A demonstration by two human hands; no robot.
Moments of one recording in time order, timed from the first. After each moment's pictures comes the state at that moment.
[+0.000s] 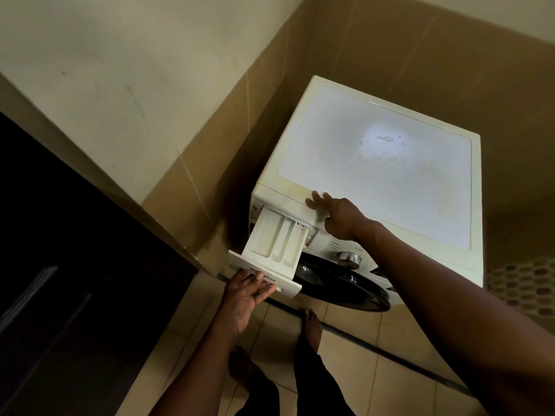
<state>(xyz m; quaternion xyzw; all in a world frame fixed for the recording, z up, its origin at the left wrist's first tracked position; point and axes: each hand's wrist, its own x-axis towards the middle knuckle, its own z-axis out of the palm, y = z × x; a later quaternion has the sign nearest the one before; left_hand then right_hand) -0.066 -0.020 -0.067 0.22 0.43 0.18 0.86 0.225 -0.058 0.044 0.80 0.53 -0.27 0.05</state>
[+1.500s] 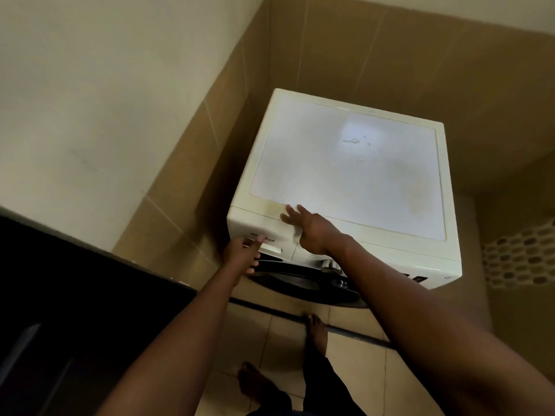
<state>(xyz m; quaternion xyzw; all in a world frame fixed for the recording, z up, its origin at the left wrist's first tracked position) 0.051 0.060 -0.028 0.59 0.52 0.01 0.62 0.225 -0.067 0.040 0.81 0.50 -0.31 -0.05</state>
